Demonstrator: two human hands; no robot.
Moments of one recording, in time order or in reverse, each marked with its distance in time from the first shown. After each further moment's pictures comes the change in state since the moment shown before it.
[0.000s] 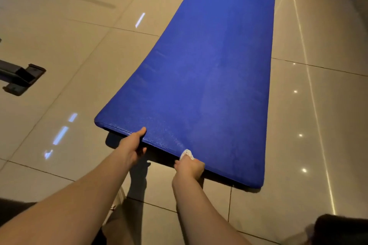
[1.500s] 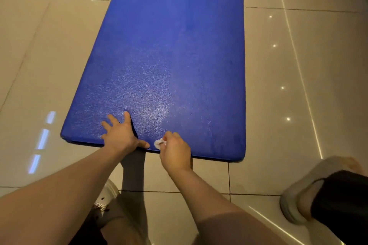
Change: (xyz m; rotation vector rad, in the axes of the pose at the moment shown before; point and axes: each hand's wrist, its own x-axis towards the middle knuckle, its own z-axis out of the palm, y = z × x) left_hand 0.039 -0.024 0.013 1.744 0.092 0.497; right_hand 0.045 0.039 -0.014 -1.237 -0.203 -0.924
